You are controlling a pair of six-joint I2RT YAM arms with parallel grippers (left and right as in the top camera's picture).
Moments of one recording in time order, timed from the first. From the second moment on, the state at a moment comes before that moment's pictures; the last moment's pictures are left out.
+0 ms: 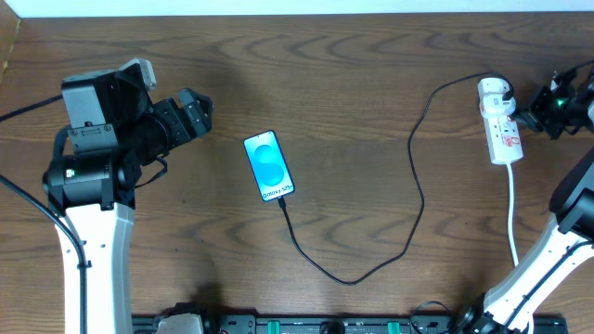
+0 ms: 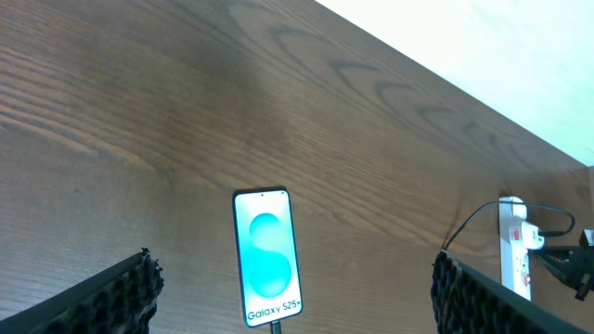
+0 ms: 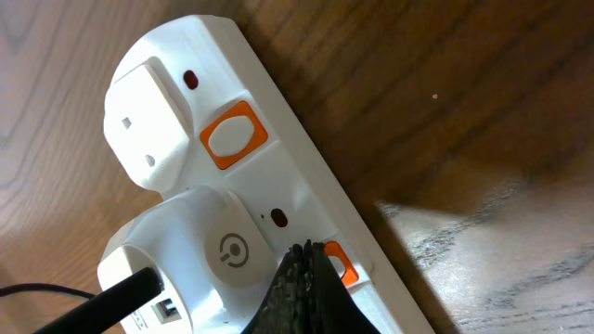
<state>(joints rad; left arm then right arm) 0.13 1.24 1.33 -0.89 0.37 -0.35 -0.50 2.30 1.79 -0.86 -0.52 0.18</state>
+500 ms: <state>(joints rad) 0.13 1.24 1.33 -0.89 0.37 -0.35 -0.45 2.28 1.80 -0.87 -0.38 0.28</state>
